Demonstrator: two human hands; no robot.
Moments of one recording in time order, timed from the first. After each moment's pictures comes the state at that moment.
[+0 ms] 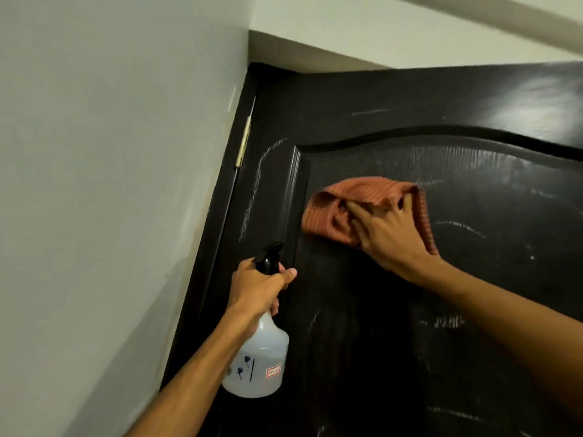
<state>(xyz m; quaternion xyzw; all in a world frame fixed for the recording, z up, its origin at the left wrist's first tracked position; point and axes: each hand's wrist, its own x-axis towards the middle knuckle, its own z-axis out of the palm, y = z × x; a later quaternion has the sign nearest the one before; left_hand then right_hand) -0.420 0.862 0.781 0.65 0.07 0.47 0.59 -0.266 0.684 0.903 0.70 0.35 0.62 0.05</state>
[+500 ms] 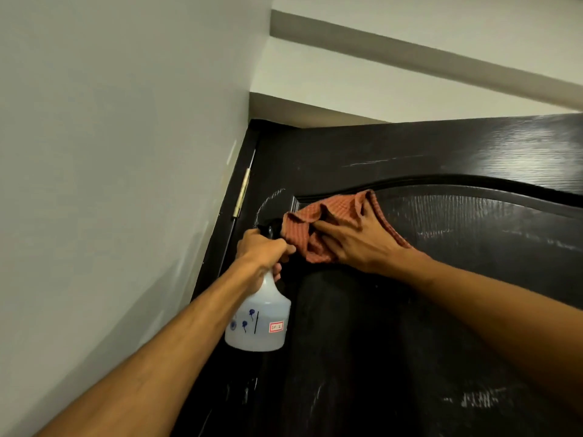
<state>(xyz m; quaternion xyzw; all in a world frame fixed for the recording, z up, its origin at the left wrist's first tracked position) -0.415 0.889 0.932 0.64 0.05 0.52 0.56 -0.275 0.735 1.001 0.59 0.45 0.66 0.09</state>
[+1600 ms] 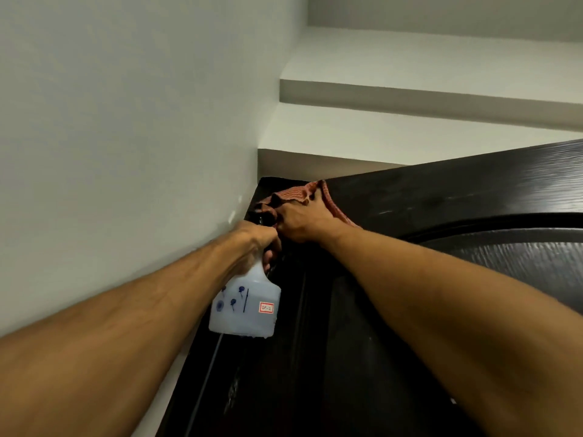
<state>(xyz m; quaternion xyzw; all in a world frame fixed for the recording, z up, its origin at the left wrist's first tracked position) -0.405 0.941 1.071 0.65 0.07 0.57 0.50 -0.314 0.880 1.165 0.64 0.45 0.62 0.03</state>
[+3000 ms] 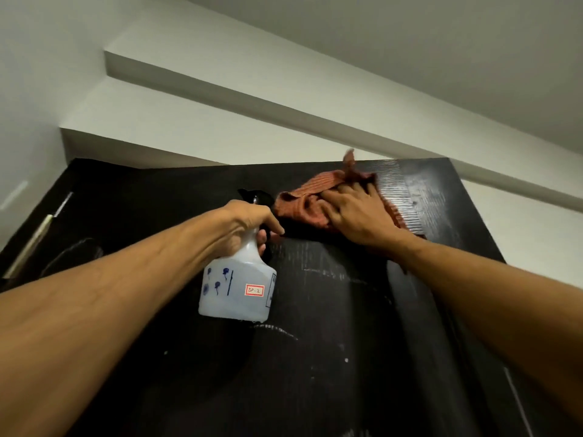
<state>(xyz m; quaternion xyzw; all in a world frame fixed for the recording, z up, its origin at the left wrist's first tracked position) -0.329 0.654 1.086 0.75 -0.06 0.41 0.51 -0.193 0.465 1.127 0.66 0.31 0.68 -0.06</state>
